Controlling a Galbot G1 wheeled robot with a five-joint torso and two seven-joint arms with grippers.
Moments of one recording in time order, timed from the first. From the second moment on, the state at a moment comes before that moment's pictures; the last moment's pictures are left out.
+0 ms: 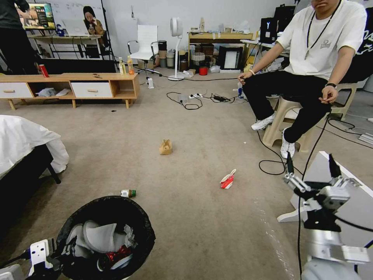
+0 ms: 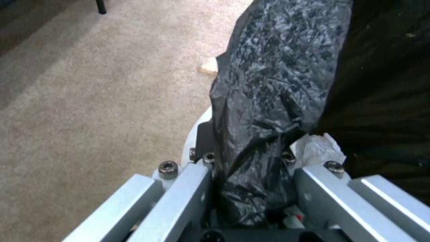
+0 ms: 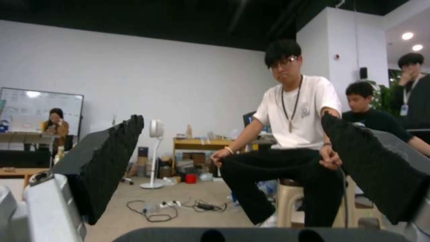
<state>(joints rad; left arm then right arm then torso) 1.73 -1.54 -1.03 -2.38 -0.48 0.71 0.03 -1.51 1.21 0.57 2.19 0.16 0.36 0.34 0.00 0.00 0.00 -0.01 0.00</state>
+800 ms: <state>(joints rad) 1.72 -1.55 -1.02 -2.38 -0.46 0.68 0.04 -1.57 1.20 0.53 2.18 0.11 0.31 0.36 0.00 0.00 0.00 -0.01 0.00</state>
